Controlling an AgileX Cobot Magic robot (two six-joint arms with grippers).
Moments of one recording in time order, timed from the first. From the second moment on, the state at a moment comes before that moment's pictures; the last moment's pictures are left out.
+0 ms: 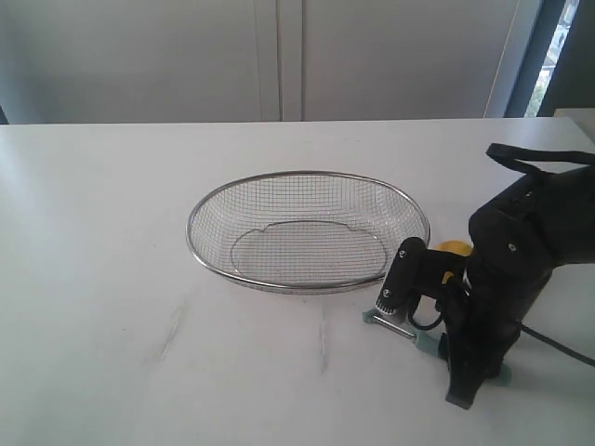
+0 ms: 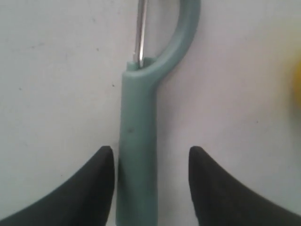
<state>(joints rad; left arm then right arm) -0.07 0.01 0.02 -0.11 0.43 0.18 0.46 1.69 -0.80 -0.24 0.62 -0.47</state>
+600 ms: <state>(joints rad) -0.07 0.01 0.02 -0.11 0.43 0.18 0.45 1.72 -0.78 -0.23 0.58 -0.47</state>
